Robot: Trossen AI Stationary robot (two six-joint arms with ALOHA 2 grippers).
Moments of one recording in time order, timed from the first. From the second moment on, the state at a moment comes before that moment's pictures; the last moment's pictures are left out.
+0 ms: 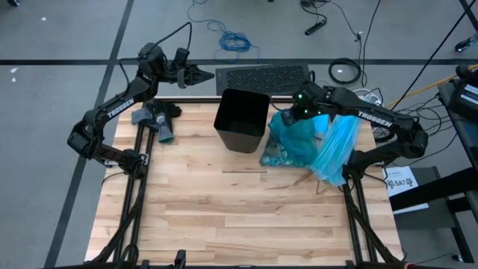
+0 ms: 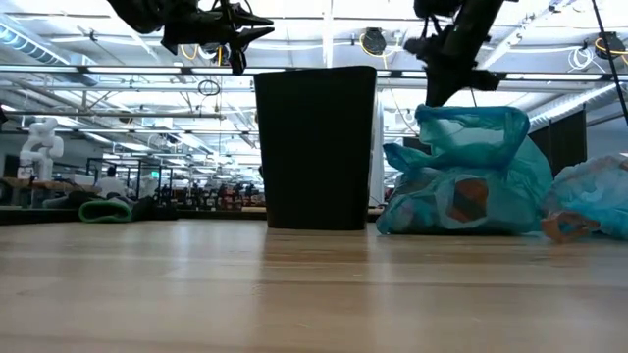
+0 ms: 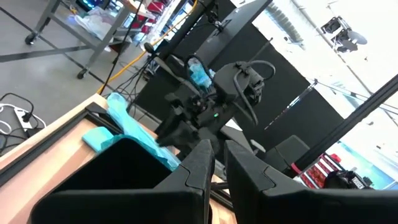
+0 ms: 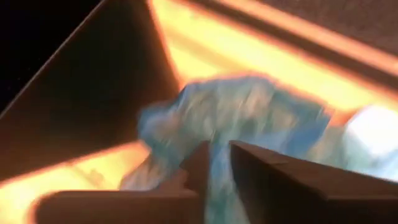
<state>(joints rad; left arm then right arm) 0.96 1.34 1.13 0.30 1.06 -0.74 -0.51 1.31 1.27 -0.99 0.11 0.56</state>
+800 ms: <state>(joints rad) 0.96 1.34 1.13 0.22 1.06 -0.72 -0.45 1.42 0.31 0.34 0.19 0.83</state>
